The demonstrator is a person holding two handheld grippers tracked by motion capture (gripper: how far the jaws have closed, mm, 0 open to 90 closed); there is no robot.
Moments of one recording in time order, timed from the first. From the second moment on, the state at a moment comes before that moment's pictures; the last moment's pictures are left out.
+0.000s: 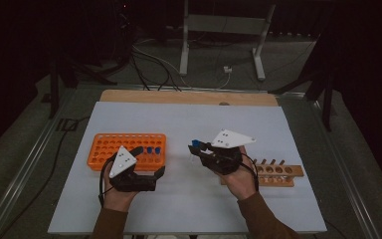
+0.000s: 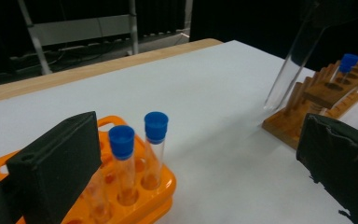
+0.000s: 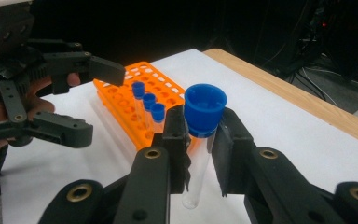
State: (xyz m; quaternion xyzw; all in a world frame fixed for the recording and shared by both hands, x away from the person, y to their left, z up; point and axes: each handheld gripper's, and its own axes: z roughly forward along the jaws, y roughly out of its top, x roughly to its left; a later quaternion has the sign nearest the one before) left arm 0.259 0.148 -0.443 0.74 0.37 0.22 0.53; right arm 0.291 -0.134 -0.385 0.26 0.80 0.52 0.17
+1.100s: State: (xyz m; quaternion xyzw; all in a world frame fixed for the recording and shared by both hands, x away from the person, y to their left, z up) left arm 0.251 0.116 -0.442 0.75 0.33 0.19 0.54; right arm 0.281 -0.085 -0.398 0.23 0.82 0.52 0.12
